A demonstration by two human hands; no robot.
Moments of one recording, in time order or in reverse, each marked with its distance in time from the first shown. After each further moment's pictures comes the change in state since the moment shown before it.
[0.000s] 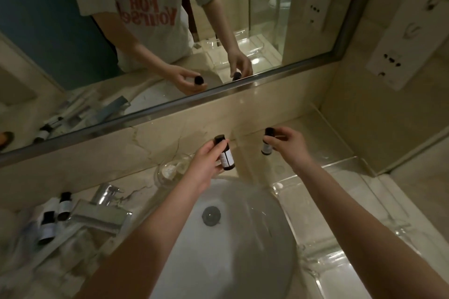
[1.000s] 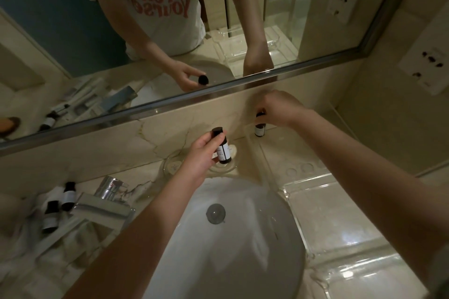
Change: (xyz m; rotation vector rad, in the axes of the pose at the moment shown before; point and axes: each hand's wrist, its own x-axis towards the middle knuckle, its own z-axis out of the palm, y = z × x) left_hand 0.012 0.009 -0.025 -0.011 0.044 0.054; right_hand 0.077 -0.066 0.033 -1.258 -0.376 -0.592
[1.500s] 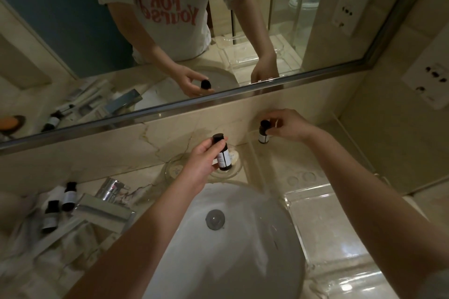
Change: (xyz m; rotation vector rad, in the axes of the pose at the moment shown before) left_hand -0.007 0.004 -0.003 -0.010 0.000 0.014; right_hand -0.015 0.021 0.020 0.573 -0.024 0.135
